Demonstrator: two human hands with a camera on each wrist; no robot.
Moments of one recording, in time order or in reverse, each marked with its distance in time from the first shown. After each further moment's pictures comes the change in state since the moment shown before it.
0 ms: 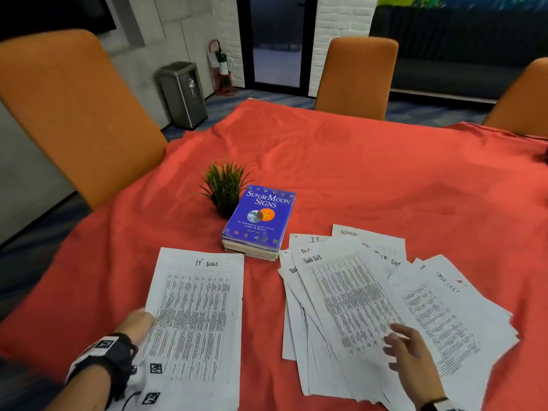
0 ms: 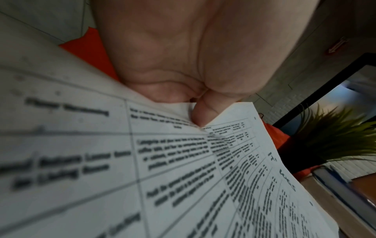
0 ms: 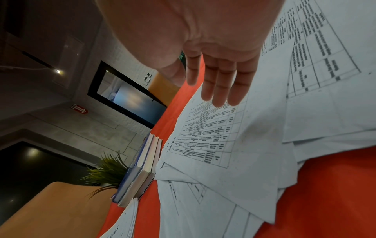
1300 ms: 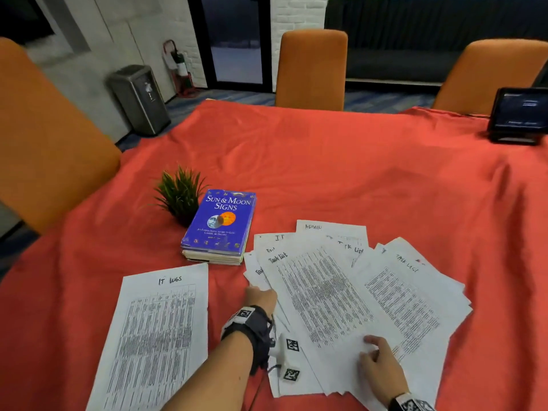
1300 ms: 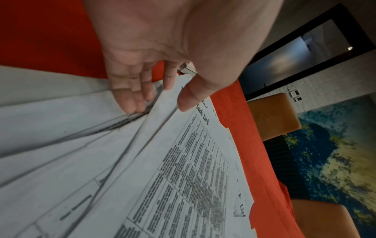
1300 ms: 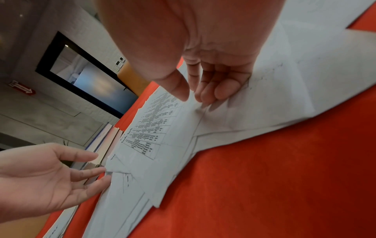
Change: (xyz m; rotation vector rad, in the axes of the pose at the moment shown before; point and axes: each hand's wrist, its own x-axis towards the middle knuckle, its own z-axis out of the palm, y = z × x) left_hand -0.023 0.185 0.289 -0.325 -0.213 0.020; right_hand 0.010 0.057 -0.015 -0.327 -0.060 0.103
